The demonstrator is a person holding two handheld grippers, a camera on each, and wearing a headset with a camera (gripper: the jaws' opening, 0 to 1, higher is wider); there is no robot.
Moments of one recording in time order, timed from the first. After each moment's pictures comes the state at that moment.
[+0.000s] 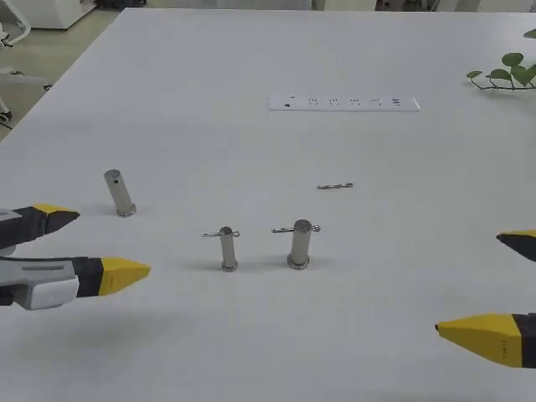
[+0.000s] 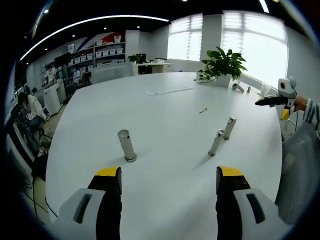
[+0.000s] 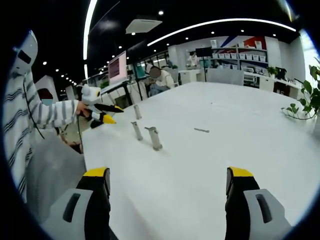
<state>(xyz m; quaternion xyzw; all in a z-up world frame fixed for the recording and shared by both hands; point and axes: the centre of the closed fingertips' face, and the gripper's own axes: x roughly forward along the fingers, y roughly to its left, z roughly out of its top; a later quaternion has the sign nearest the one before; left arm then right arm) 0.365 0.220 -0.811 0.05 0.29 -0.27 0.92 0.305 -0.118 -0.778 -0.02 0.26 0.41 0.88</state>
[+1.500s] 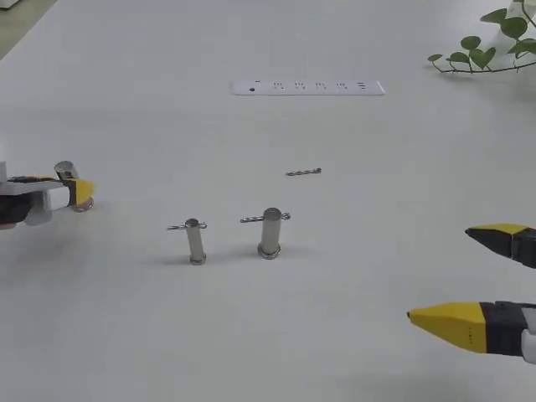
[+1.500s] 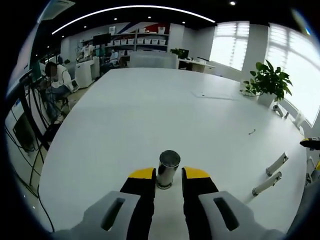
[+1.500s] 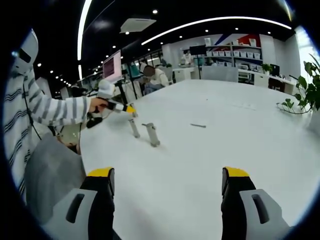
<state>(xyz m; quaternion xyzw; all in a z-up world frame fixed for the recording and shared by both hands) 0.441 0.240 -0.839 -0.04 0.32 -0.12 0.94 0.297 -0.122 -0.786 -0.02 0.27 0.39 0.88</state>
